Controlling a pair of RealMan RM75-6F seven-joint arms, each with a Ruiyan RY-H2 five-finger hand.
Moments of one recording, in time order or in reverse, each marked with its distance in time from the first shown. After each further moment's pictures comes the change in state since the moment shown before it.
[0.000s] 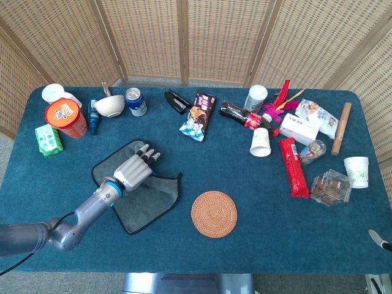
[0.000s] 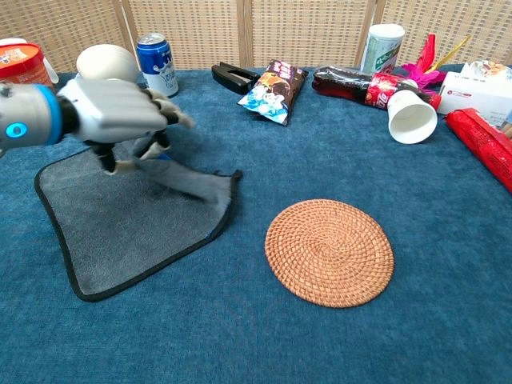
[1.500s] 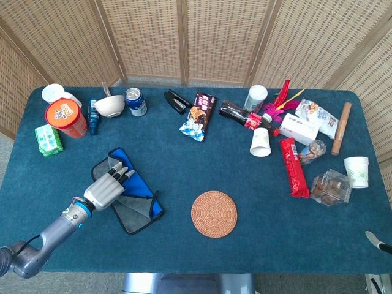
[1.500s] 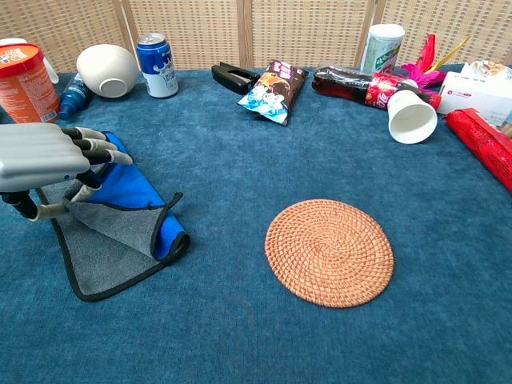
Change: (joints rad) left arm 0.248 0.071 0.089 0.018 0.310 0.081 -0.196; right arm 0.005 -0.001 -0.011 -0.010 -0.006 -0.010 -0.021
